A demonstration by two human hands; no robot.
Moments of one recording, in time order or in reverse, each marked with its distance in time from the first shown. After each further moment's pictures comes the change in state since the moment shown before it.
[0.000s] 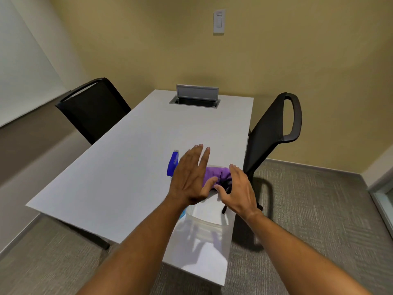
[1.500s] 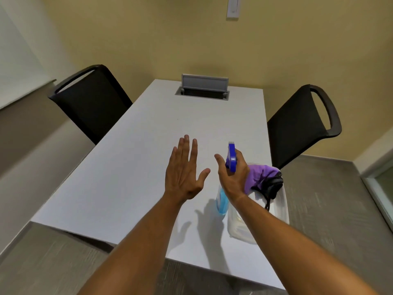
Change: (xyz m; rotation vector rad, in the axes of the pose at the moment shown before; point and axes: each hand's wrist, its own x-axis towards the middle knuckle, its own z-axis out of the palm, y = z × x) left_hand -0.019 -0.201 0.016 0.031 -0.037 -0.113; right_hand 0.056 -0.182 0.116 0.550 0.519 0.207
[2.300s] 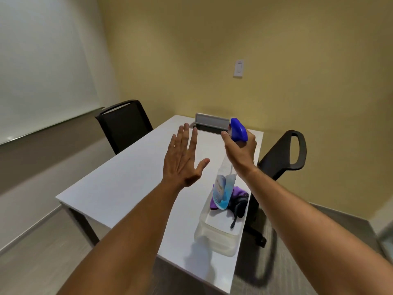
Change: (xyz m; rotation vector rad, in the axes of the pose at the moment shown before) left_hand -0.019 0.151 -0.129 0.181 0.251 -0.132; right_hand 0.067 -0.134 -0.182 0.314 -0.246 -0.128
